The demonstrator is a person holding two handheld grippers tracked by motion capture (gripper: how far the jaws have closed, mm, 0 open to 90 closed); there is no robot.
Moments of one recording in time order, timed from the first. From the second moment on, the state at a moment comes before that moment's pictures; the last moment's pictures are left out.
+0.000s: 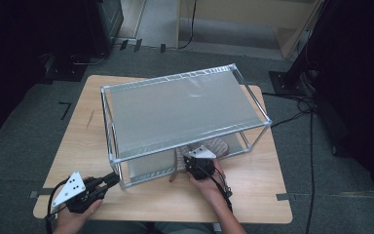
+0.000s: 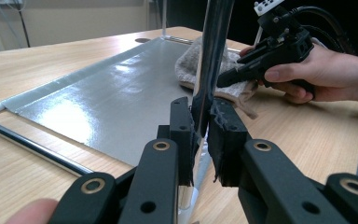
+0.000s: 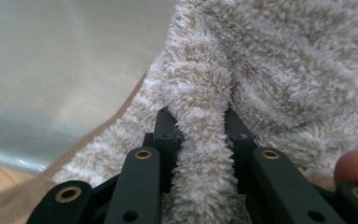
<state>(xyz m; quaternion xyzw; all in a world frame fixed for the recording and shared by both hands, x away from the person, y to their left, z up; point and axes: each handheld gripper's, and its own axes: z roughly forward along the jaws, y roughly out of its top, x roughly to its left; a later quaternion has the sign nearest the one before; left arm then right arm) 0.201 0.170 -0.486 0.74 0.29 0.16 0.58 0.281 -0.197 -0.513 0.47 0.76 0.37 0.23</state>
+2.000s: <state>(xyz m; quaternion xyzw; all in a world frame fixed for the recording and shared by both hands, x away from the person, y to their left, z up) 0.196 0.150 -0.486 0.75 0.26 0.16 0.58 0.305 -0.347 -0.517 0.60 0.66 0.33 0.32</state>
